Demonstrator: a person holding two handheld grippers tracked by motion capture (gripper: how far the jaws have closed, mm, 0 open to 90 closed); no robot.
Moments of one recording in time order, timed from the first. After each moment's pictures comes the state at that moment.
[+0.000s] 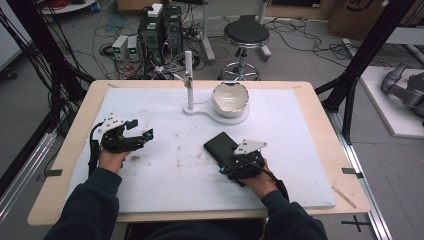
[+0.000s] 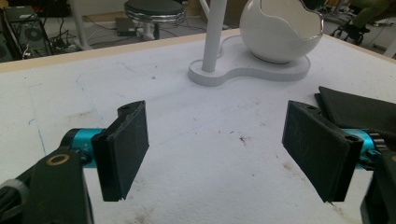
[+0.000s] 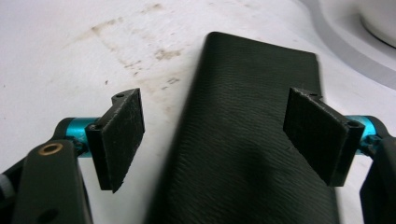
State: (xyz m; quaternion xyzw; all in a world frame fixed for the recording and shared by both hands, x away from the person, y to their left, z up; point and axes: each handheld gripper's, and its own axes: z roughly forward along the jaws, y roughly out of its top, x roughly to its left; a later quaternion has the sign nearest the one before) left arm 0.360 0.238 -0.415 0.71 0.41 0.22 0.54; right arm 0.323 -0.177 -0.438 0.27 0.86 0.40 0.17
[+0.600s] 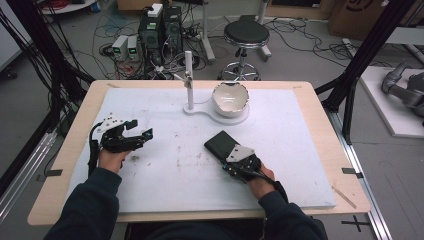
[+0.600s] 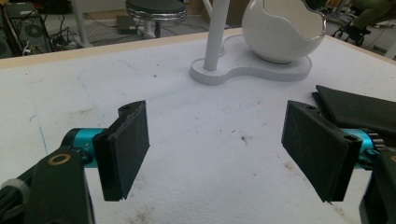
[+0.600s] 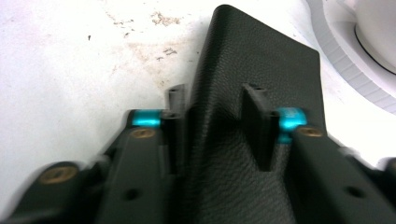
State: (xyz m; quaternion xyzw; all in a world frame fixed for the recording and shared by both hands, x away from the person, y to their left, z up) left arm 0.361 0.239 -0.416 0.70 0.41 0.22 0.53; right arm 0.315 -0.166 -0.438 0.21 0.89 0.32 0.25
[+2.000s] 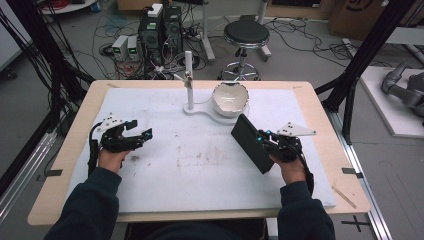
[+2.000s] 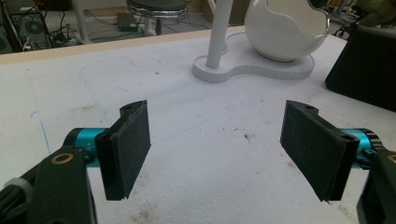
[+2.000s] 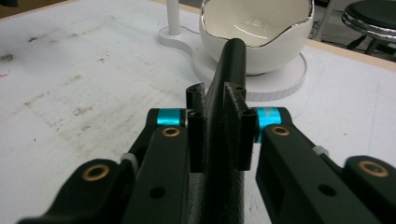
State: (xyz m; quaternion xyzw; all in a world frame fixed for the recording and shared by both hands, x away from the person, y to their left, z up) left arm 0.363 0.241 -0.418 0.70 0.42 0.22 0.53; right arm 0.338 -0.268 -0.393 0.38 0.77 0.47 0.22
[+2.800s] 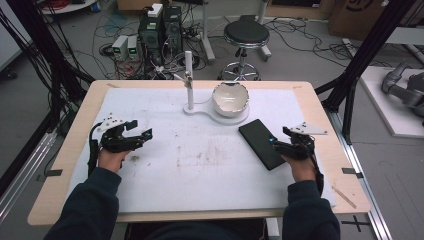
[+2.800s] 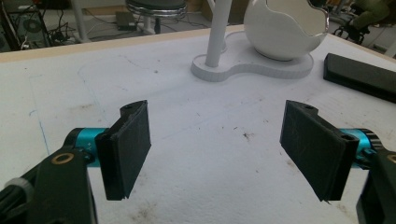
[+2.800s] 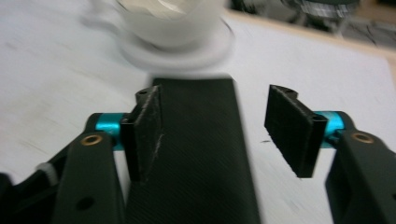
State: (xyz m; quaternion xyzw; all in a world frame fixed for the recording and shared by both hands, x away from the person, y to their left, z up) left arm 0.363 0.241 -0.418 0.71 0.42 0.22 0.53; right arm 0.350 -0.311 -0.409 0.45 0.74 0.41 0.27
